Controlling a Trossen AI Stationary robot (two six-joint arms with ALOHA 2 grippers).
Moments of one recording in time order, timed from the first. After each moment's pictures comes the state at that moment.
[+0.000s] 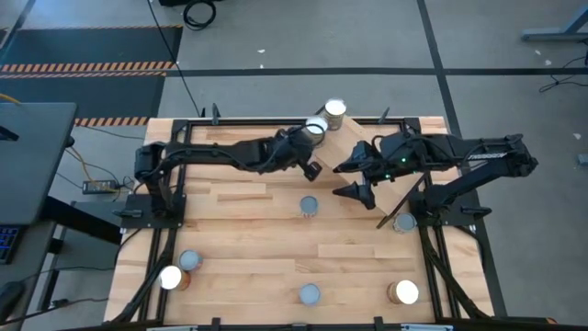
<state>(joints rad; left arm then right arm) 0.14 1.82 1.50 -0.32 -0.46 -0.37 0.11 1.14 1.27 -0.61 0.04 0.38</state>
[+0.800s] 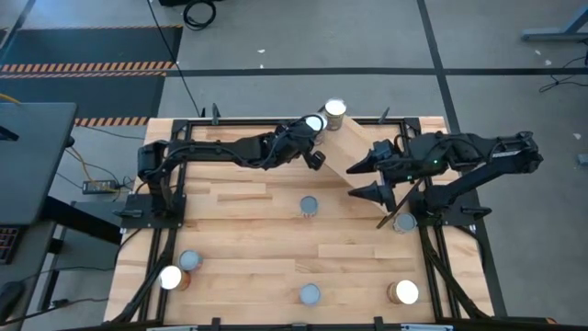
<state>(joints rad) 0.16 1.84 1.50 -0.17 -0.52 -0.32 0.22 1.02 1.27 -0.61 0.12 0.45</state>
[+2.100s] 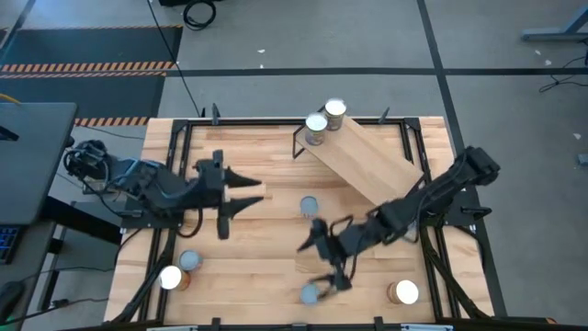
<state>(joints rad) -0.48 1.23 1.50 -0.50 -0.64 -0.19 0.50 1.60 1.27 -0.15 0.11 0.17</state>
